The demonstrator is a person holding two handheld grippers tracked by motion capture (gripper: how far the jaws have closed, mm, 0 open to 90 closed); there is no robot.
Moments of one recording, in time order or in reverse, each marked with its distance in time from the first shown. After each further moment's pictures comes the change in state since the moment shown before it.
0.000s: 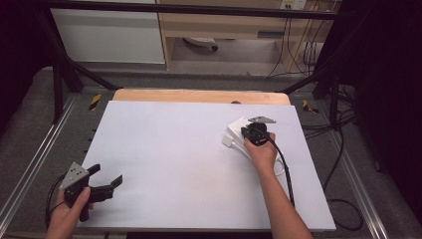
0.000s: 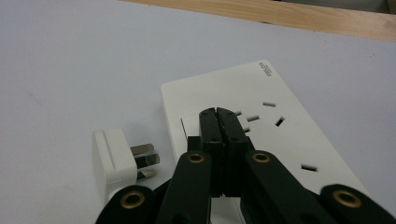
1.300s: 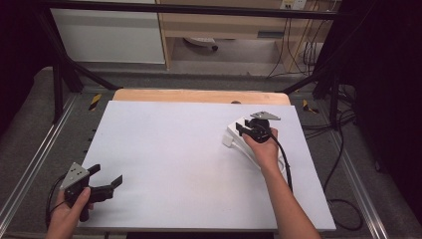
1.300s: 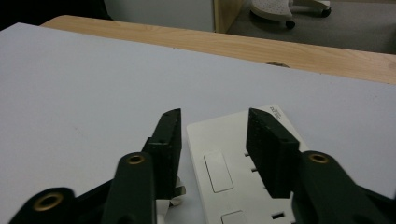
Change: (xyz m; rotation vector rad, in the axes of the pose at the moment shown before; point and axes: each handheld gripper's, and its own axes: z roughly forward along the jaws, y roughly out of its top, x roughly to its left) left arm 0.000 0.000 0.000 0.004 0.003 0.000; right arm 0.003 0.018 -0.018 -0.102 0.070 0.012
